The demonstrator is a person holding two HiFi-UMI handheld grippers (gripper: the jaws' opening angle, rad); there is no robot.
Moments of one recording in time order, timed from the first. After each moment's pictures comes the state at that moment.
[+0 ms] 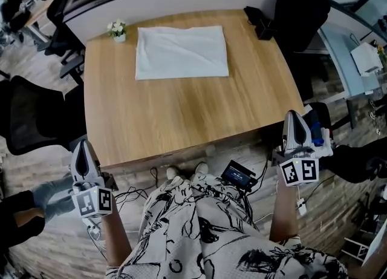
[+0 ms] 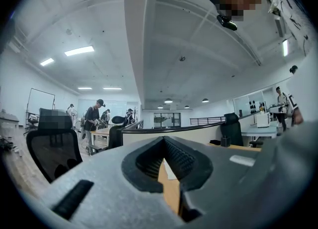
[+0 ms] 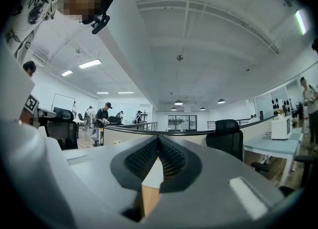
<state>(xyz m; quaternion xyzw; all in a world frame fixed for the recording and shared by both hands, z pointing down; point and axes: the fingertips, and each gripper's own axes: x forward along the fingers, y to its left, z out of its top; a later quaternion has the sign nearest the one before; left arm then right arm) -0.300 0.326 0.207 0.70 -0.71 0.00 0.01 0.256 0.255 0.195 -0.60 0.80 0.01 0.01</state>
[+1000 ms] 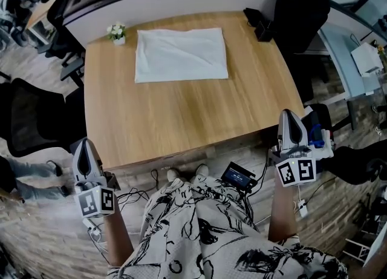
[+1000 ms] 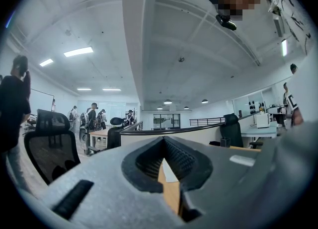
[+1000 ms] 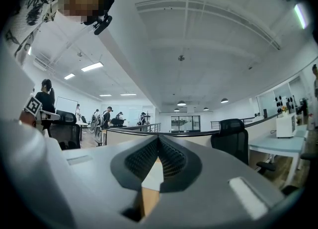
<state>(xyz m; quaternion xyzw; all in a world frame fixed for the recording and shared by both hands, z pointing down) -0.288 0.317 0.203 0.71 -0.71 0.00 0.00 0.241 0.248 0.193 -0.58 0.81 0.01 0.02</state>
